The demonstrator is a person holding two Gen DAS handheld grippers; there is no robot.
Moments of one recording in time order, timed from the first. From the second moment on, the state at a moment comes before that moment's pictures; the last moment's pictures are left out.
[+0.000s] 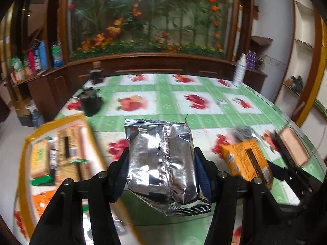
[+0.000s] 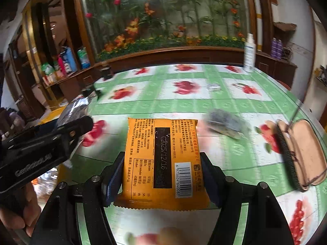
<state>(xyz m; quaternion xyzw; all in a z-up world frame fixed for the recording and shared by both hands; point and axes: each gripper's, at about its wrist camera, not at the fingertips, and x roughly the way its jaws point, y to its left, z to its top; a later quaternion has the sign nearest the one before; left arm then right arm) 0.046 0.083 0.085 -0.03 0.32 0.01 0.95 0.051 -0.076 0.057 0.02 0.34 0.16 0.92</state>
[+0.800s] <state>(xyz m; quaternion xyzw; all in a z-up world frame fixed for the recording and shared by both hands) 0.045 0.268 0.069 -0.11 0.36 0.21 0.90 -0.001 0.096 0.060 -0.08 0.33 0.34 0.88</state>
